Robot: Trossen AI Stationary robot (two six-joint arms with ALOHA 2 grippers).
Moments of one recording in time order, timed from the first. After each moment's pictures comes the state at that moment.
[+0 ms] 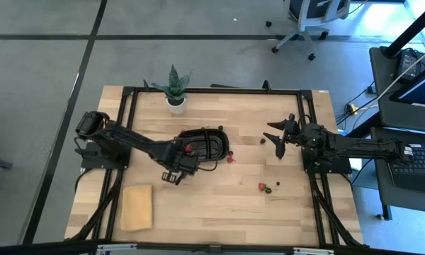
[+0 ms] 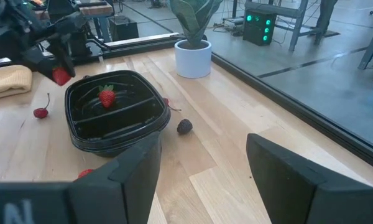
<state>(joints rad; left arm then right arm) -0.23 1.67 1.13 -1.00 -0.32 0.01 -0.16 0.41 0.12 0.07 0.24 0.10</state>
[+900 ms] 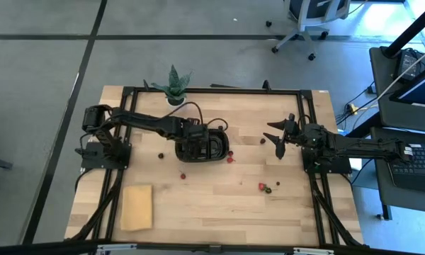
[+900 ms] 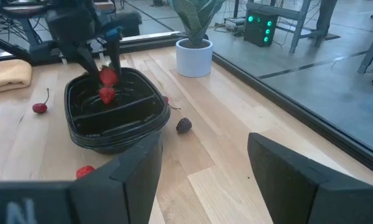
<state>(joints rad) 0.10 1.70 1.14 -0.69 -0.19 0.27 -0.16 0.41 0.12 0.07 0.24 0.07</state>
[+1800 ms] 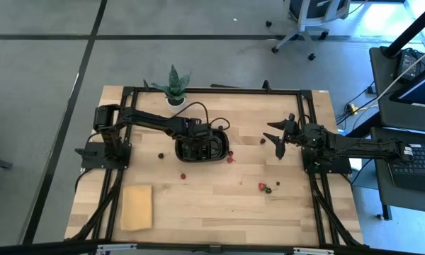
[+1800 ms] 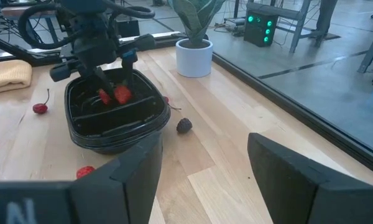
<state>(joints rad) 0.14 1.81 1.14 -0.61 -0.19 0.26 -0.16 0.41 0.12 0.07 0.24 0.07</state>
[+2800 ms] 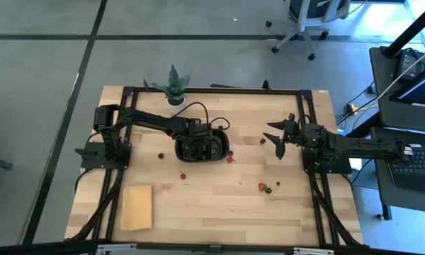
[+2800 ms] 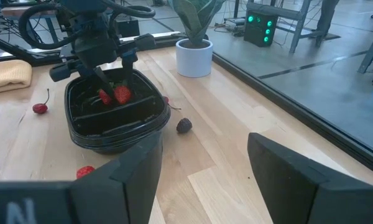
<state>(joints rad) 0.14 1.81 1.14 -0.61 -0.19 0.24 -0.16 0.41 0.12 0.07 0.24 0.07</state>
